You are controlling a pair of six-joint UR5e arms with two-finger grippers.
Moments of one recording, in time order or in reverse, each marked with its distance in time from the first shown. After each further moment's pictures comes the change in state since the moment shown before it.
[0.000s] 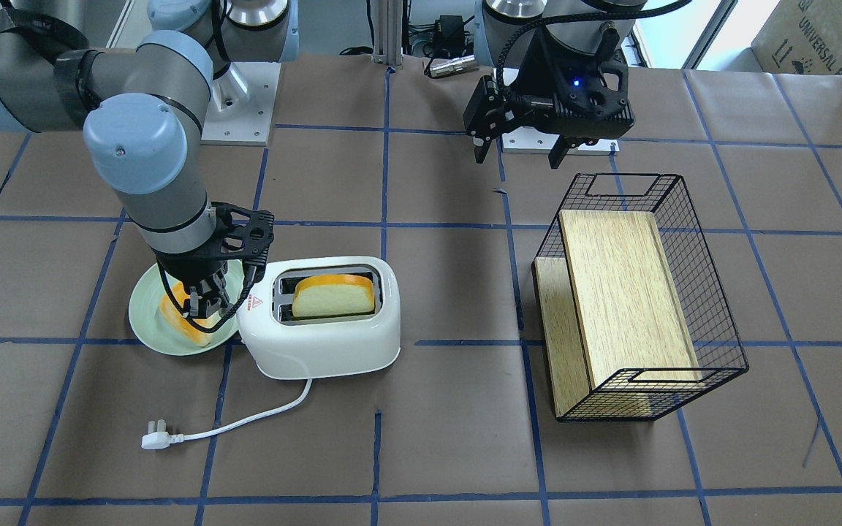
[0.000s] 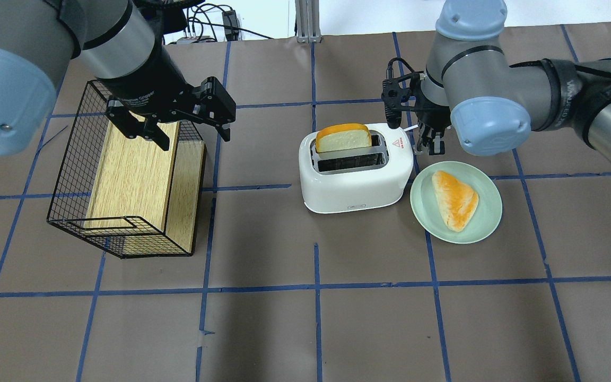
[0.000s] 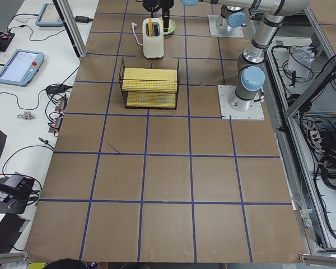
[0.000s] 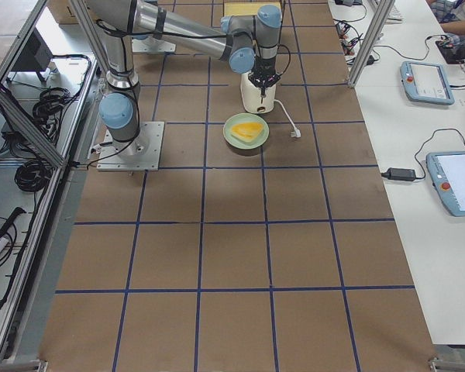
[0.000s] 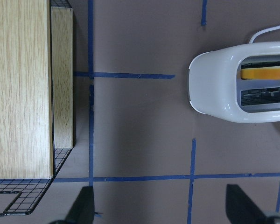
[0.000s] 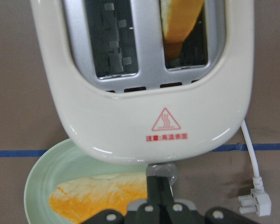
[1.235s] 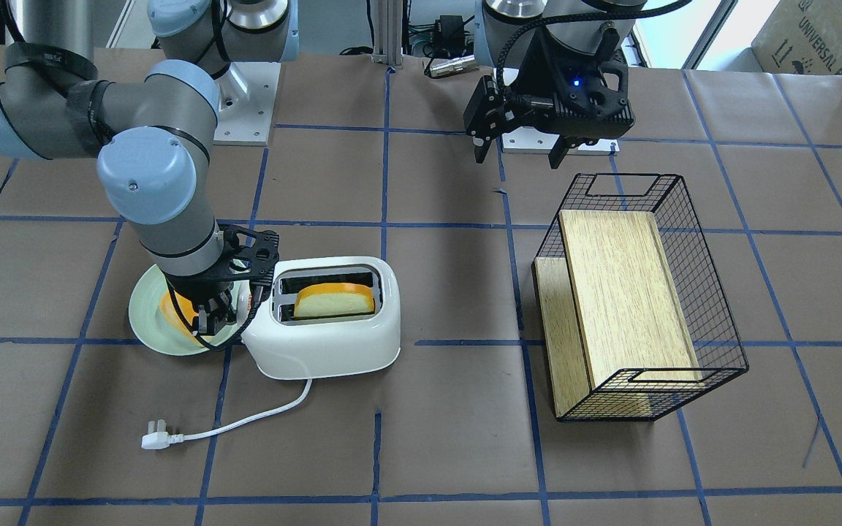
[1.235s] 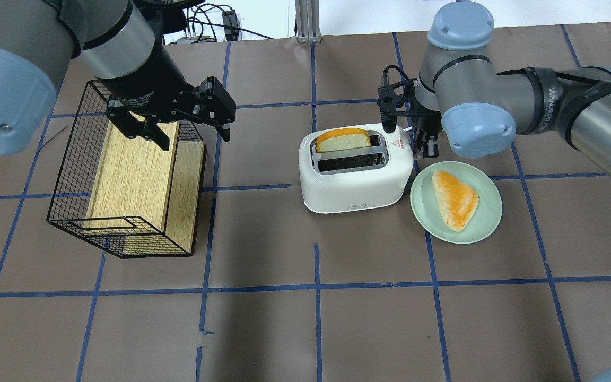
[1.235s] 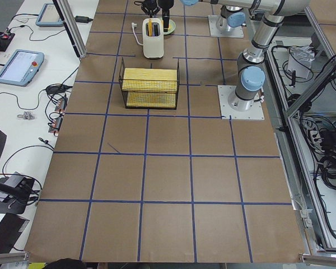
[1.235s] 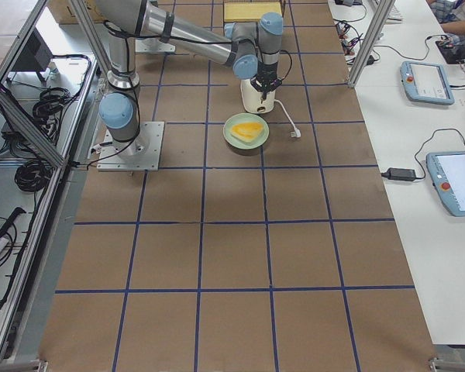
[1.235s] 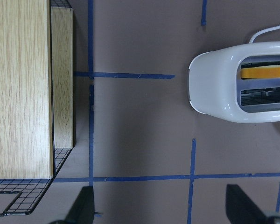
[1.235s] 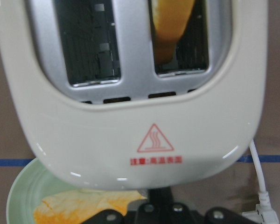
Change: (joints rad) left arm 0.000 0.000 0.000 0.000 0.000 0.000; right arm 0.002 0.055 0.004 -0.047 0.007 -0.002
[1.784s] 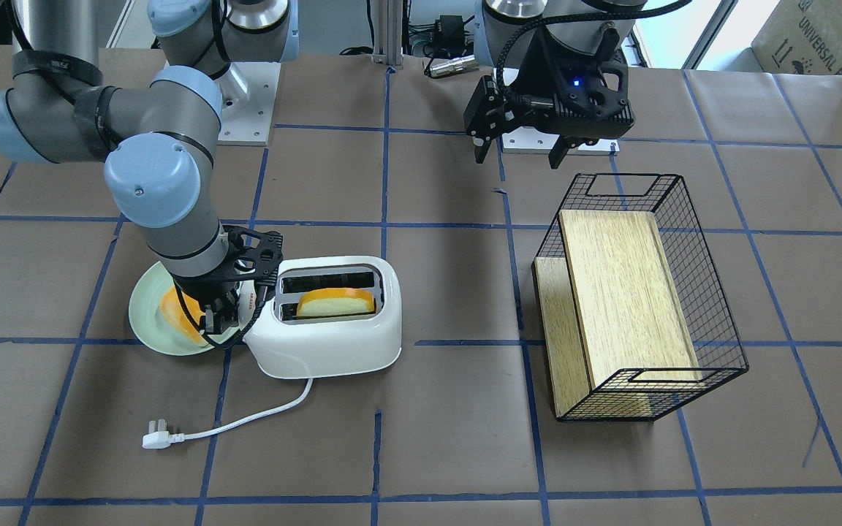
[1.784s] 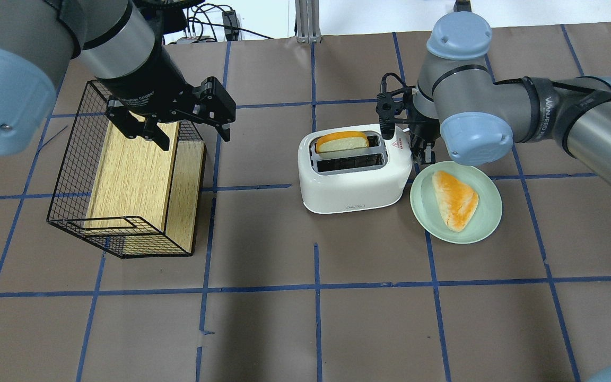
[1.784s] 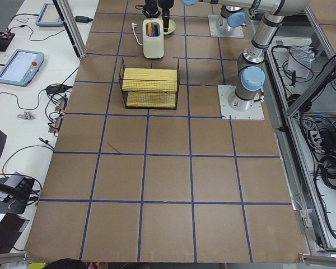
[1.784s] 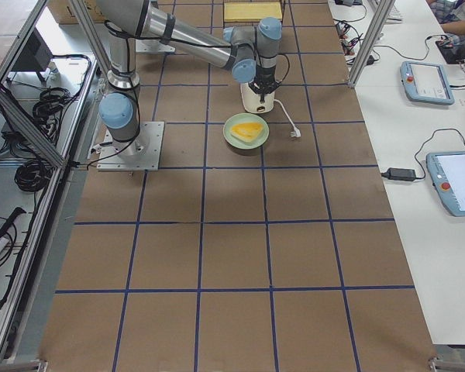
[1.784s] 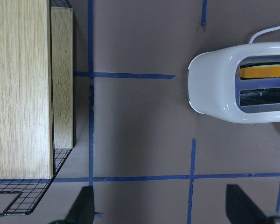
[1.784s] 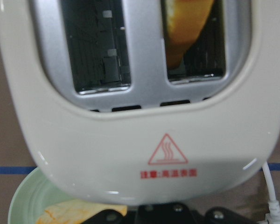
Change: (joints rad) left arm 0.000 0.000 0.000 0.000 0.000 0.000; right arm -0.001 0.003 0.036 -0.031 0.017 -0.002
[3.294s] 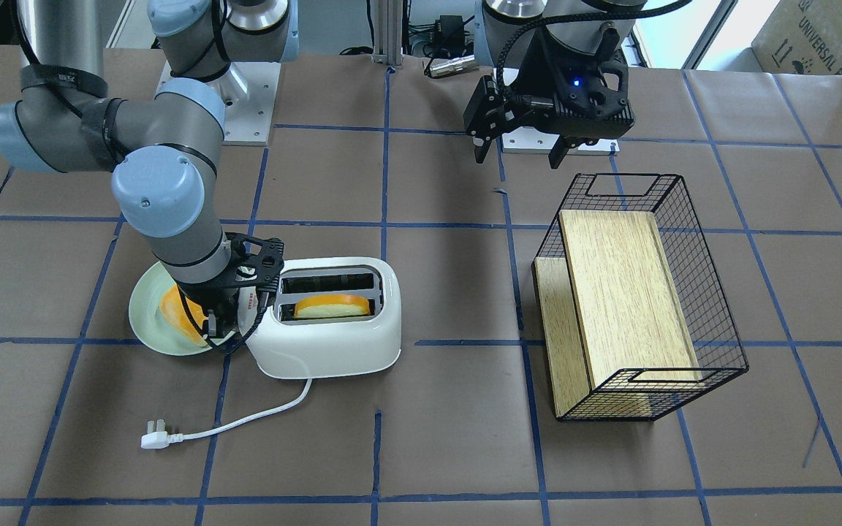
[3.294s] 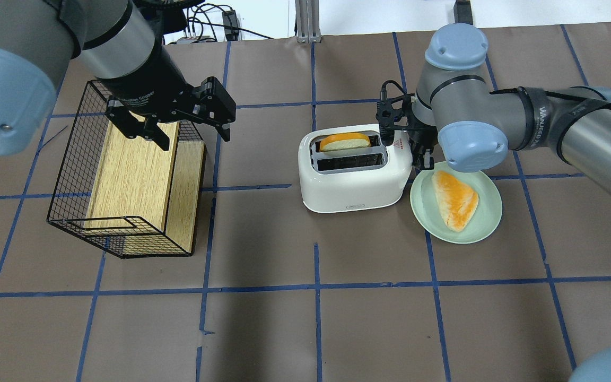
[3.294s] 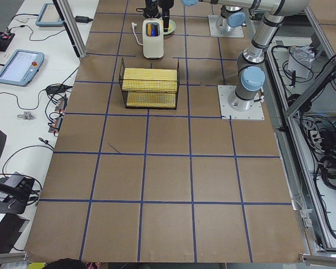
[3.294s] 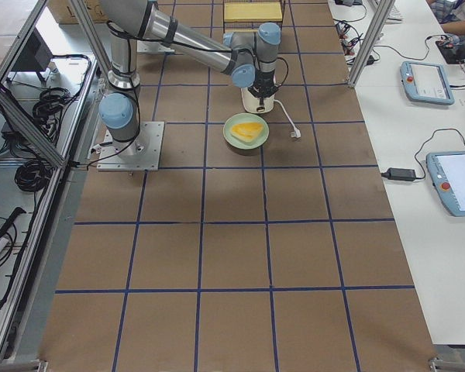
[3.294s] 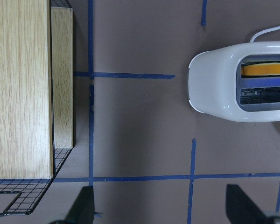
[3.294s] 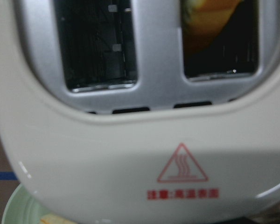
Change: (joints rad) left arm 0.000 0.000 0.000 0.000 0.000 0.000; right arm -0.002 0.019 0.019 -0.033 -0.002 0.004
